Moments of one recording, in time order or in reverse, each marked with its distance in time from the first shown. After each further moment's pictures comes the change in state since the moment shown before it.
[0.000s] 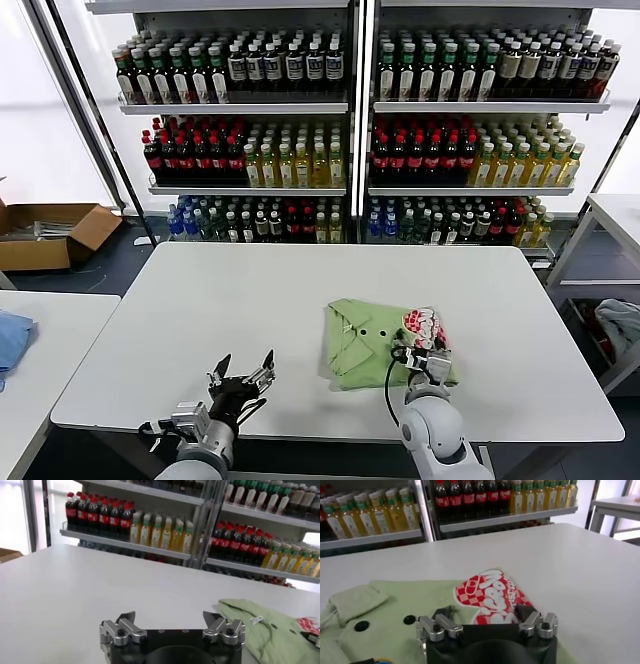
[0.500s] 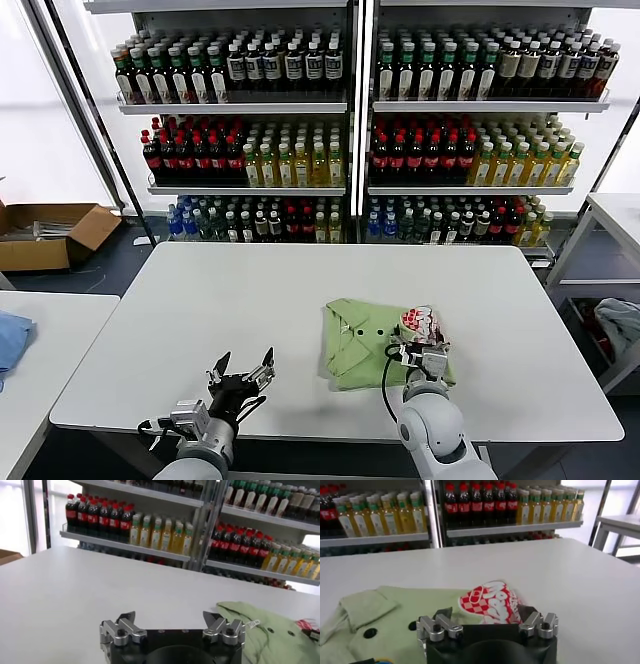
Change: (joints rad) left arm -0.006 0.000 -0.001 -0.006 -0.002 0.000 -0.006; right arm 0.018 -0.019 -0.037 0.027 -0.030 -0.024 0.018
